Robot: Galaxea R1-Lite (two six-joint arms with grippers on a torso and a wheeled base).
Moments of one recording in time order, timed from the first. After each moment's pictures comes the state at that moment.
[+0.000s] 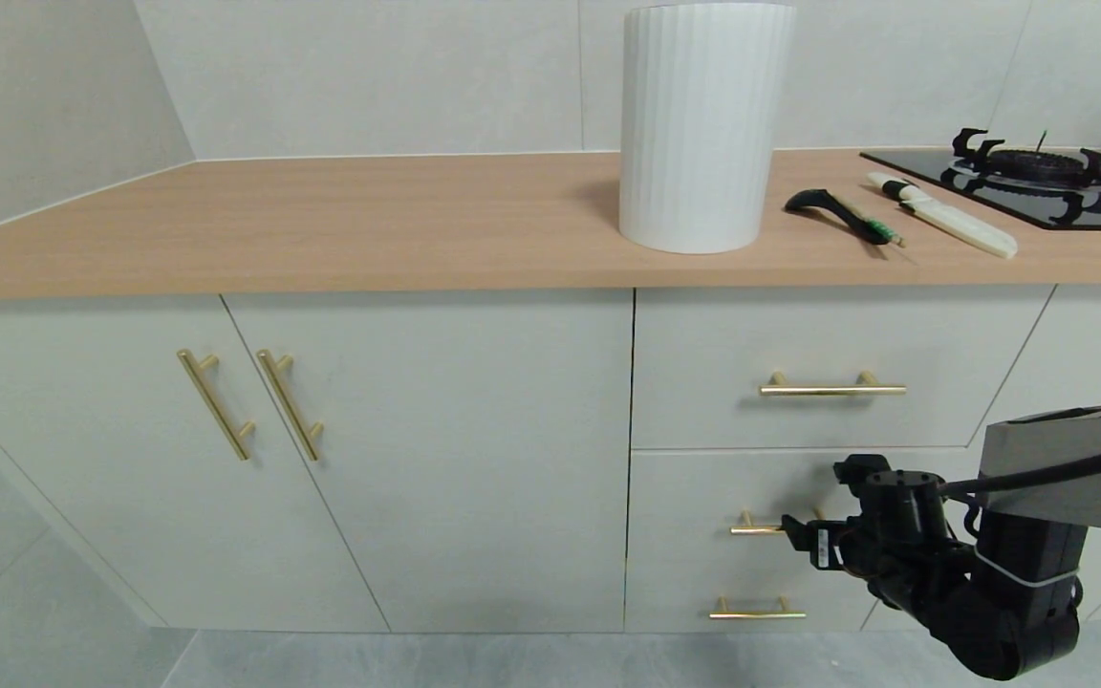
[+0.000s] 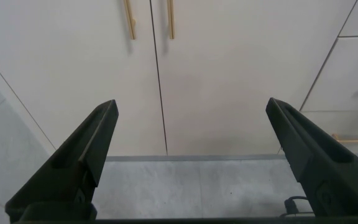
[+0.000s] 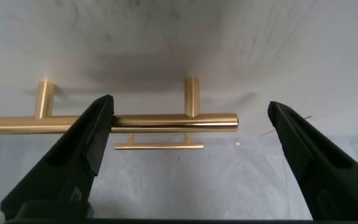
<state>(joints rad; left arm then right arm) 0.00 0.00 0.00 0.00 -0.01 0.01 0.25 2.38 -0.55 -1.24 -0.22 0.15</state>
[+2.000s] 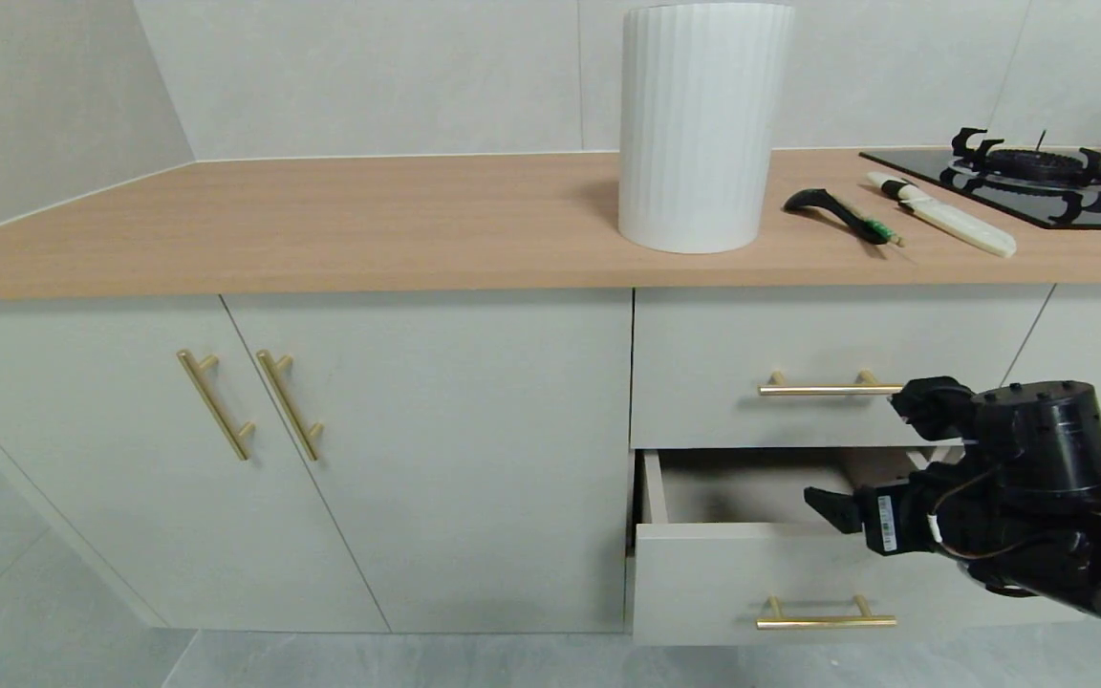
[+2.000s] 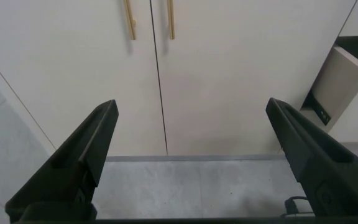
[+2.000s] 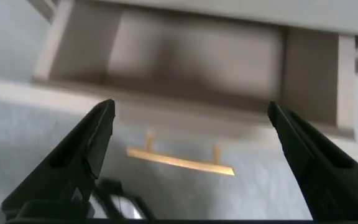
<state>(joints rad) 0.00 0.00 0.00 0.00 -0.01 0.01 0.42 1.64 -0.54 -0.56 -0.21 0.15</state>
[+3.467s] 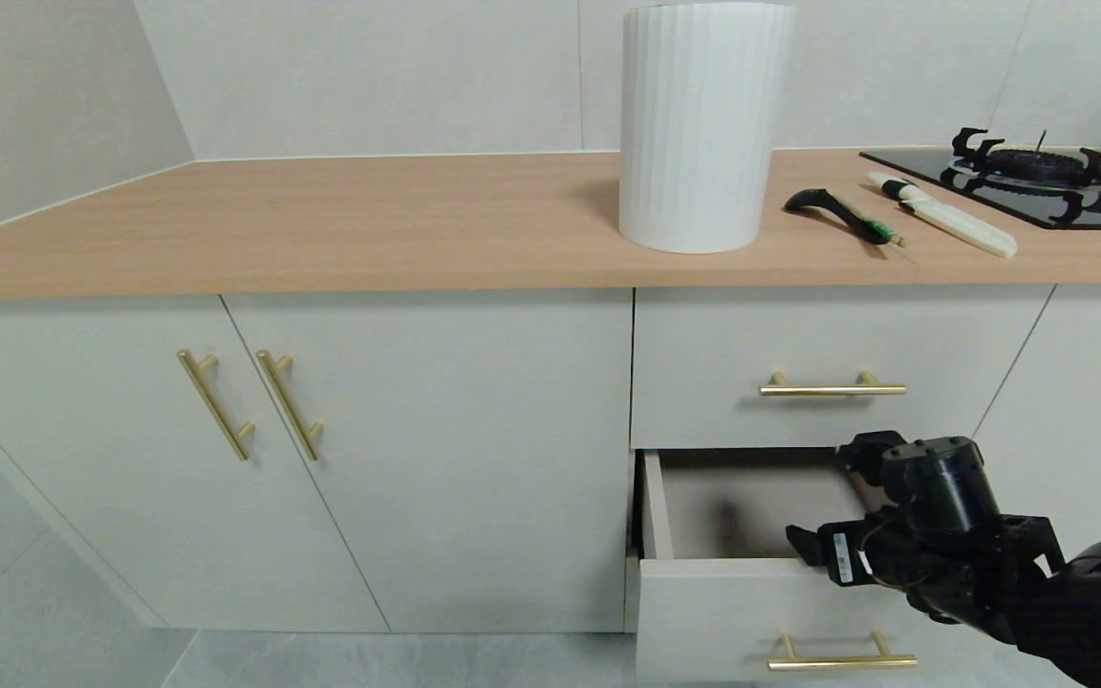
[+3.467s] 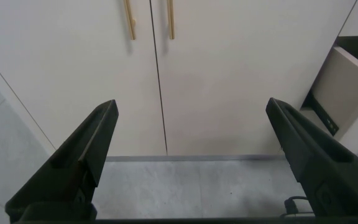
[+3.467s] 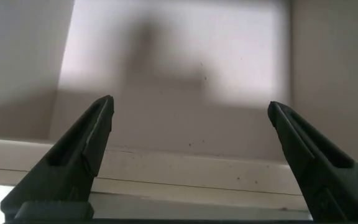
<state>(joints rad) 0.00 0.00 0.00 0.00 -0.01 0.01 0.42 1.90 -0.50 -0.71 -0.30 0.18</state>
